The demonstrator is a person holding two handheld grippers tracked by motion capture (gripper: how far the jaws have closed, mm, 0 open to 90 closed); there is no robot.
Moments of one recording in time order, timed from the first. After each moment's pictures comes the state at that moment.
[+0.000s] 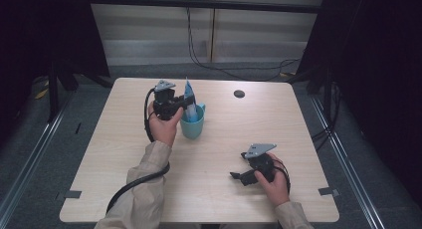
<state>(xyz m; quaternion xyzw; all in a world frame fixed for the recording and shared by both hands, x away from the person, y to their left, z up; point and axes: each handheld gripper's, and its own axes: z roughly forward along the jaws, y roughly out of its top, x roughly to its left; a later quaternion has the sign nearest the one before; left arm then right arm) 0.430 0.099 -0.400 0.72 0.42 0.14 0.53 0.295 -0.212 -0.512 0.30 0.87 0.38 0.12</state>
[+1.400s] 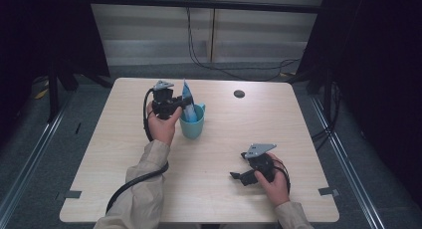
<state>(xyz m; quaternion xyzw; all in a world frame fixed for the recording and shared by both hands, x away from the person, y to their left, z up) 0.438 0.104 -0.406 0.72 0.44 0.13 0.52 0.295 -0.212 -0.512 0.30 0.87 0.38 0.11</state>
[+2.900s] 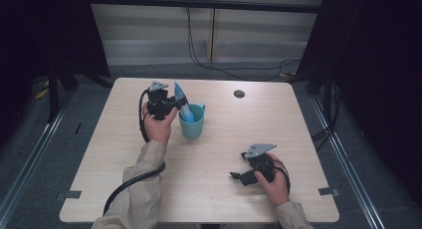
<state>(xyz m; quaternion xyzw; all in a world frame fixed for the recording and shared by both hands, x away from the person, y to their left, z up) 0.441 0.118 -0.413 0.71 0.46 0.15 0.51 0.295 -0.212 -0.512 0.30 0.87 0.38 0.11</state>
